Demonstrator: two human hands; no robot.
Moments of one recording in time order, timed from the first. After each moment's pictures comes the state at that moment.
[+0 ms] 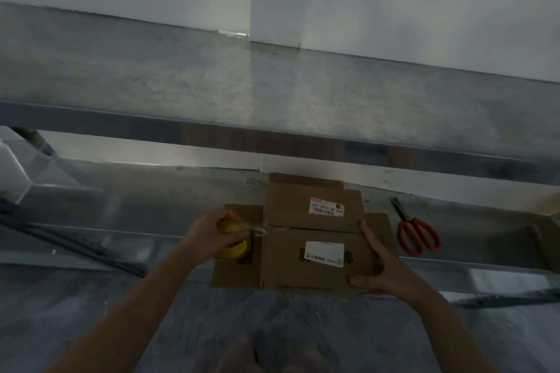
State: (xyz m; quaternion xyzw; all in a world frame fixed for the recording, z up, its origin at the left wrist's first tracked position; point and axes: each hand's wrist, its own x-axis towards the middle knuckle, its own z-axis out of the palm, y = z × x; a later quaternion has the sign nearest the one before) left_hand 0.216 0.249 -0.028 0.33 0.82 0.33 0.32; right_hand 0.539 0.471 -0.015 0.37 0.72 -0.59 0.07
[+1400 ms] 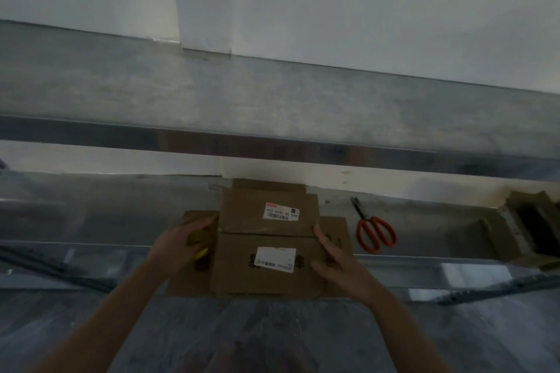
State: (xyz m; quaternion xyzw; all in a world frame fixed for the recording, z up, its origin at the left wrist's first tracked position) left_hand 0.241 0.265 -0.045 0.42 0.84 0.23 0.24; right_hand 0.557 0.478 -0.023 0.31 0.76 -0.57 0.03
